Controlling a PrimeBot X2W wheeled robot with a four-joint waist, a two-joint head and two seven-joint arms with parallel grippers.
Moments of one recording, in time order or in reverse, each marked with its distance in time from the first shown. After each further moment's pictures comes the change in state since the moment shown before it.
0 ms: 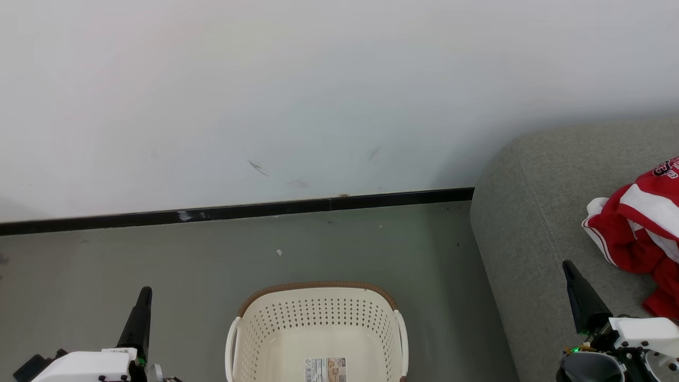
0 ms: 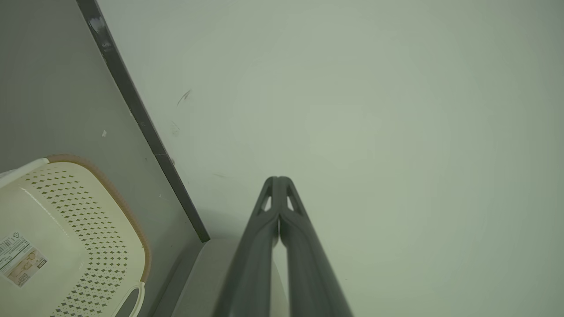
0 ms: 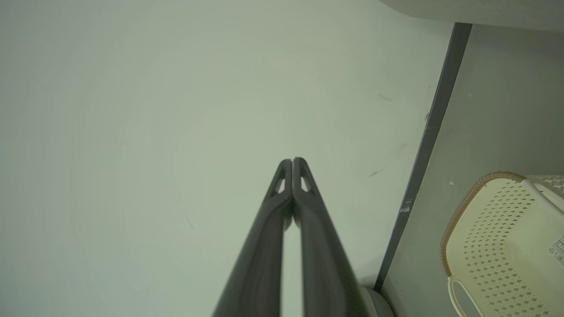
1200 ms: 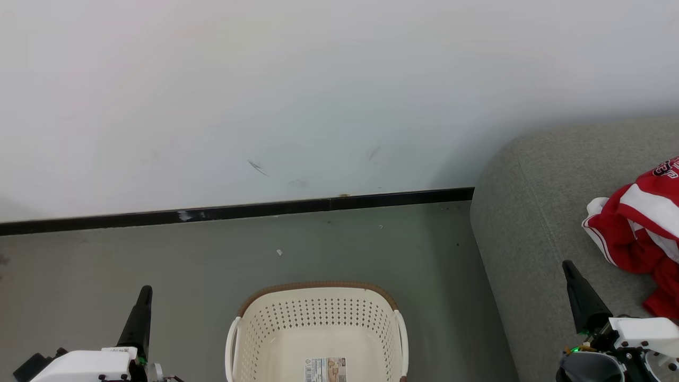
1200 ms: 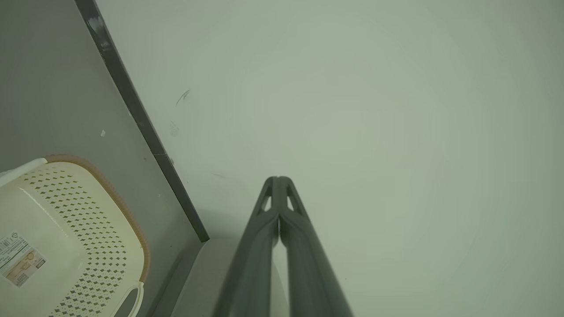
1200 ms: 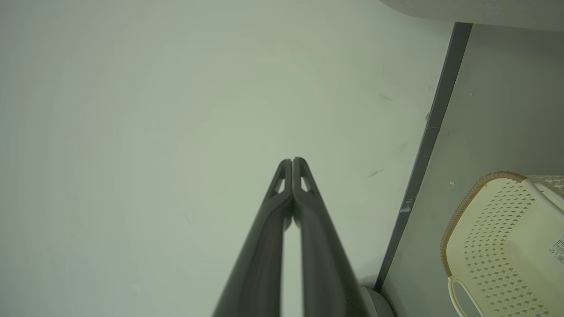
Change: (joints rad) left arm 0.000 0.000 -0.001 -0.008 0.000 0.006 0.000; right arm 0.000 0.001 -0.001 -0.001 0.000 0.000 0.000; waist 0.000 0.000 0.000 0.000
